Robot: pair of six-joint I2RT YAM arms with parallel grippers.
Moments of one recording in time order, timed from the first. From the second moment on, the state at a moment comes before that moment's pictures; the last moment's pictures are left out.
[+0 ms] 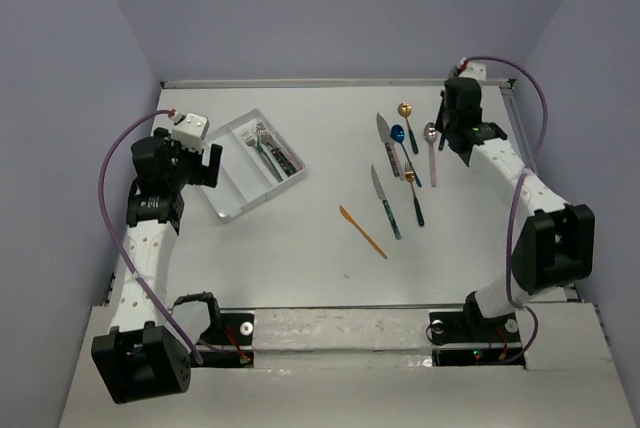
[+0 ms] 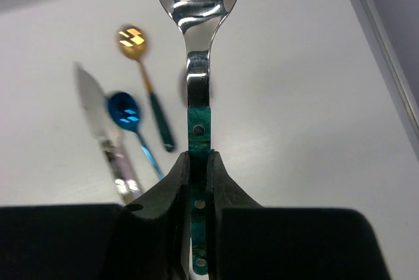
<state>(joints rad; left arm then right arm) 0.14 0.97 0.83 -0.26 0.27 0.34 0.12 1.58 1.24 -0.29 0.38 0.26</state>
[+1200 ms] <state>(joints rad) 0.32 0.95 0.53 0.04 0.02 0.31 0.93 2.62 2.43 -0.11 0.11 -0.07</state>
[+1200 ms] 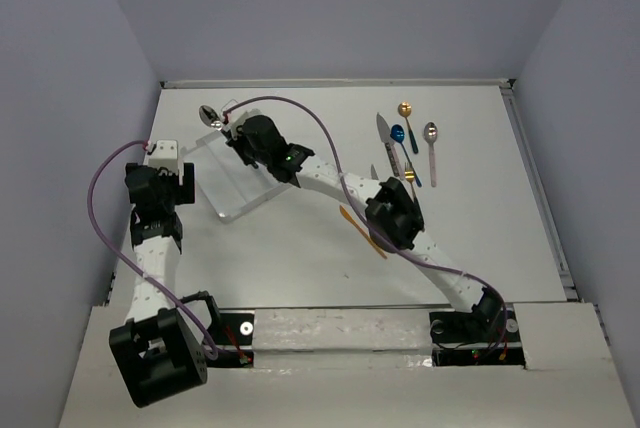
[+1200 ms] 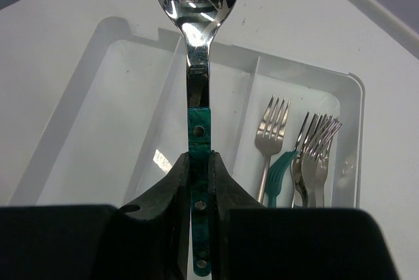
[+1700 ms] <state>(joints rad) 0.32 1.02 0.53 0.09 0.01 0.31 0.96 2.64 2.42 -0.01 0.12 -0.02</state>
